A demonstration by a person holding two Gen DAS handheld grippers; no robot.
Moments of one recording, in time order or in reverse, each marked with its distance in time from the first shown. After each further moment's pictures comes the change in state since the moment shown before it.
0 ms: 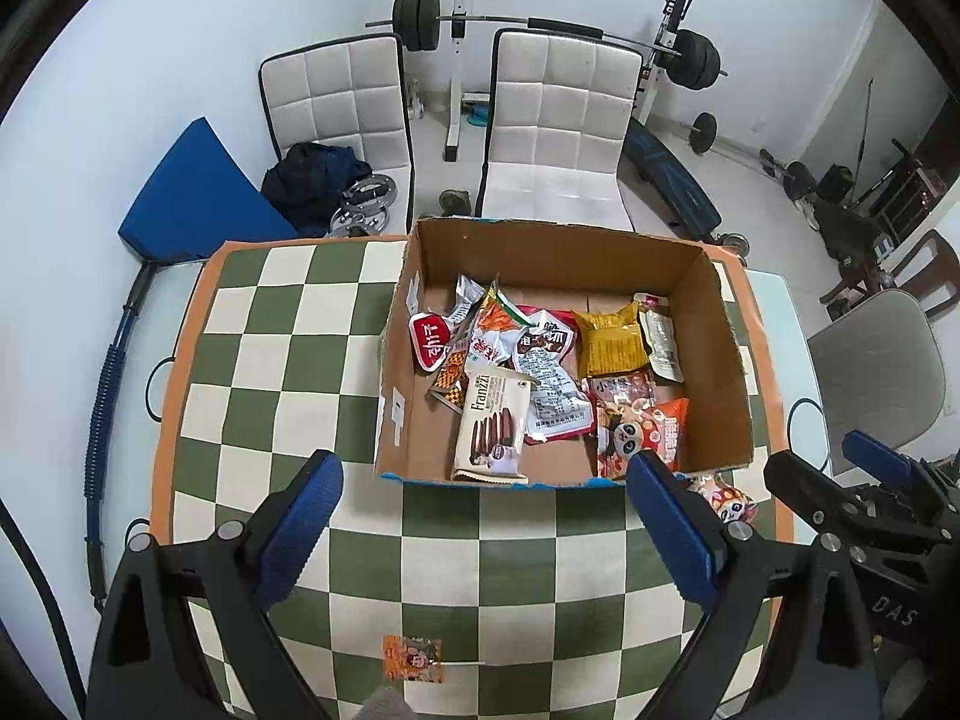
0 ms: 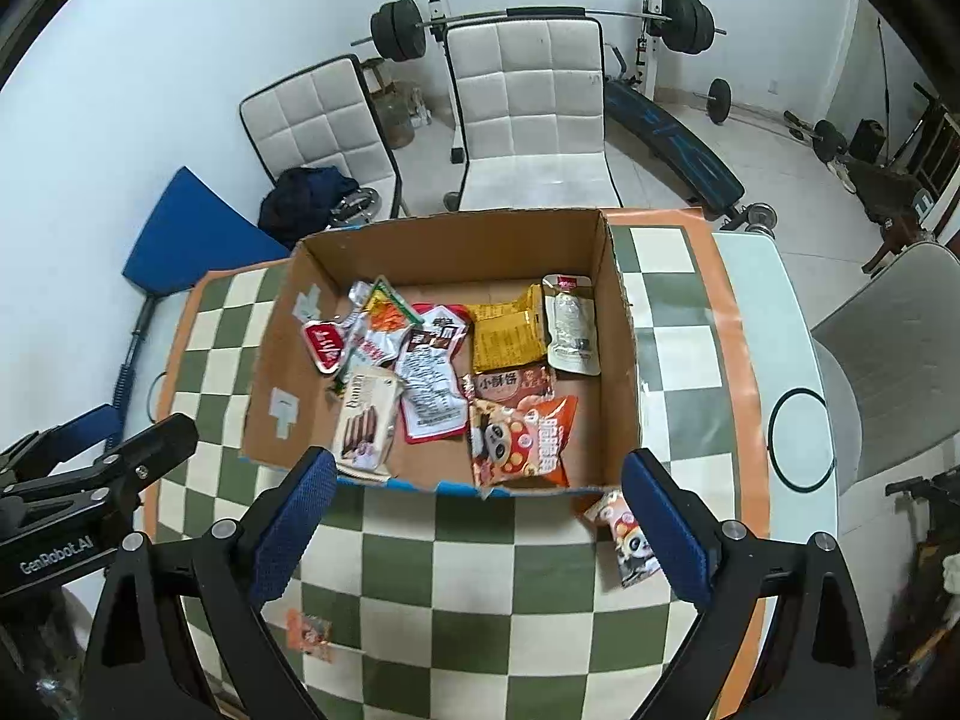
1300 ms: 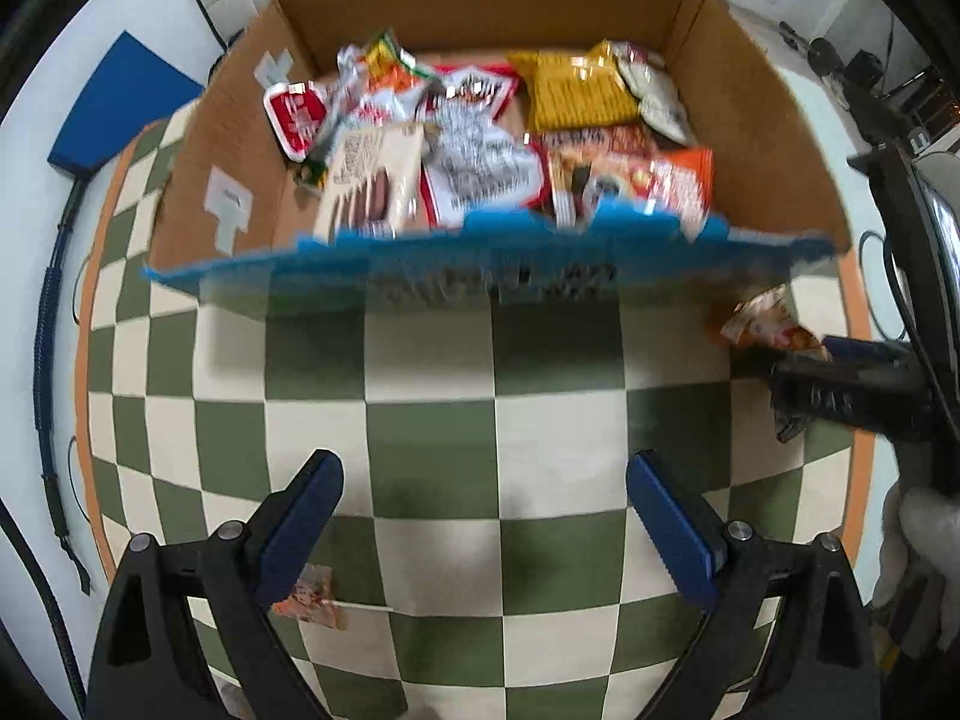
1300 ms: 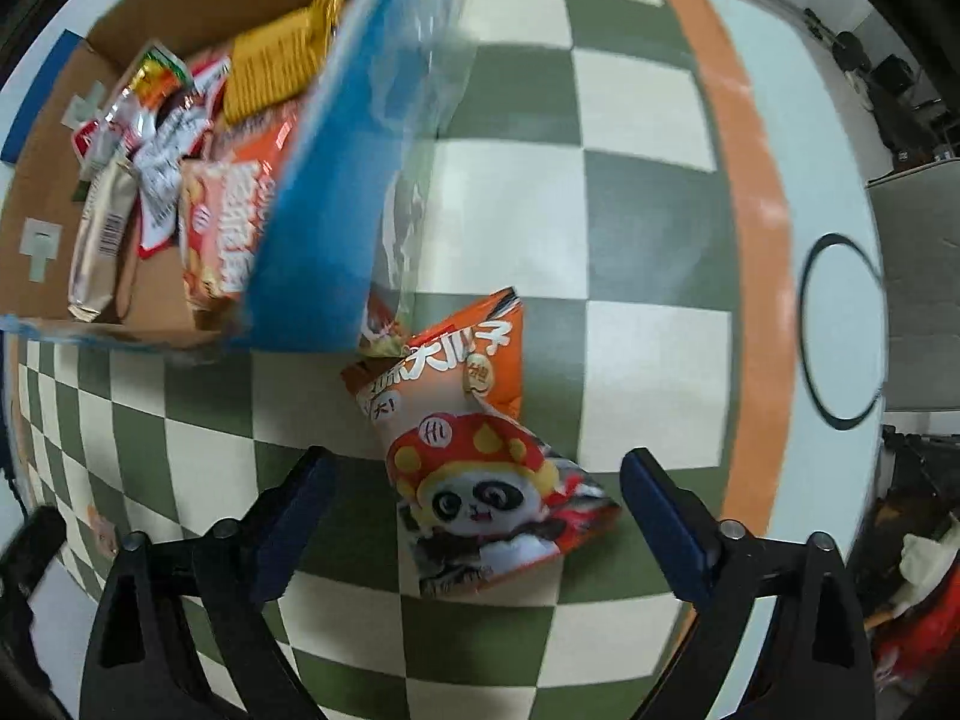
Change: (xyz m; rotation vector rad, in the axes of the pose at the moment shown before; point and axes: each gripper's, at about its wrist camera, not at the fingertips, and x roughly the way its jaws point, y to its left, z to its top) left arm 0.146 -0.089 -0.103 0.062 0.310 0.073; right arm 0.213 -0.146 -0.080 -0.039 0.437 -0.109
